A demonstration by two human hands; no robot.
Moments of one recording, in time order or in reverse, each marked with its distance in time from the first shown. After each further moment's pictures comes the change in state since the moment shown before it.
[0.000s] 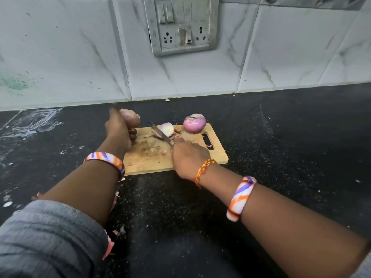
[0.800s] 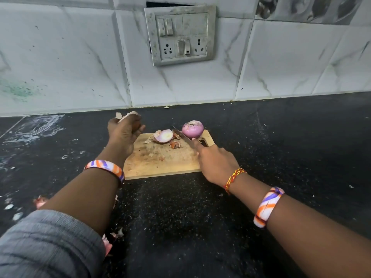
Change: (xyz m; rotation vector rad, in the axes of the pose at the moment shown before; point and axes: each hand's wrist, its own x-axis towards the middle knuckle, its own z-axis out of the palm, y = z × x) left_hand -0.023 -0.002 0.005 -0.123 -0.157 0.216; right_hand -0.026 0.054 -0.016 -0.105 0.083 -0.027
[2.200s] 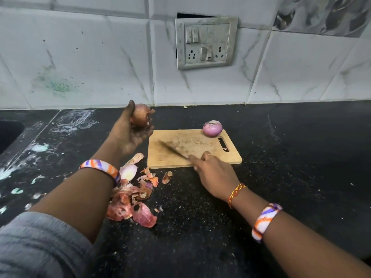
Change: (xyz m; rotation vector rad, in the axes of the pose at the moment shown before) left_hand -0.023 0.053 -0.070 -0.045 -0.237 -0.187; right_hand -0.038 -0.064 0.004 0.100 0.004 -0.134
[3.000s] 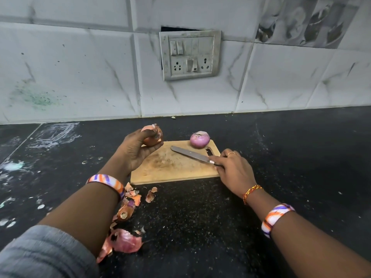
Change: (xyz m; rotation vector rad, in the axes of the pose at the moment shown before) left_hand 0.015 -0.031 0.038 -0.028 -0.147 -0.037; right_hand 0.008 0.084 -0.010 -0.025 0.173 0.177
